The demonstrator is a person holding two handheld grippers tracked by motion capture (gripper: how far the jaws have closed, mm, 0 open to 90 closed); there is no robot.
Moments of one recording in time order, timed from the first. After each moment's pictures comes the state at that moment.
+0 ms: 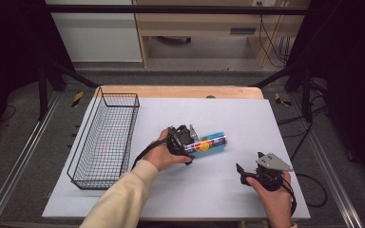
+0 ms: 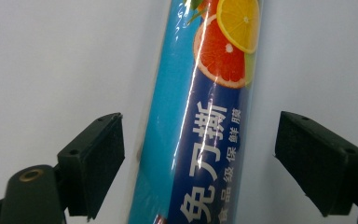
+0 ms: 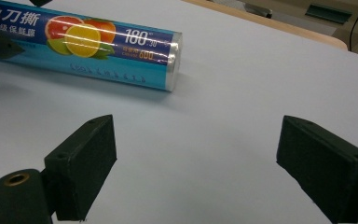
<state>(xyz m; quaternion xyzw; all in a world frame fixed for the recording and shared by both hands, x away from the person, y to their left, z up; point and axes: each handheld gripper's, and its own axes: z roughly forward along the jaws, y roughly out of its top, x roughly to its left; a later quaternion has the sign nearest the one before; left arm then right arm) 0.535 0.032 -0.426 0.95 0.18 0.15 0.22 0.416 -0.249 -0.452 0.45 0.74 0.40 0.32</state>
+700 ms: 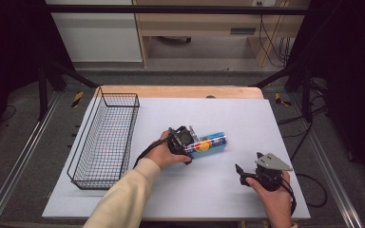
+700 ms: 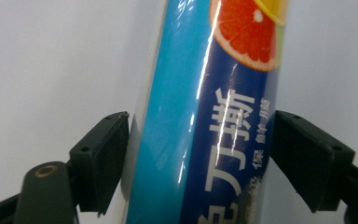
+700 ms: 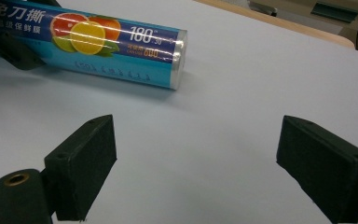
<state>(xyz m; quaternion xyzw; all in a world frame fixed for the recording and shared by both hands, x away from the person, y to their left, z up) 0.549 0.031 -0.445 0.95 0.19 0.13 0.19 0.416 -0.248 -0.453 0.44 0.74 0.40 0.31</state>
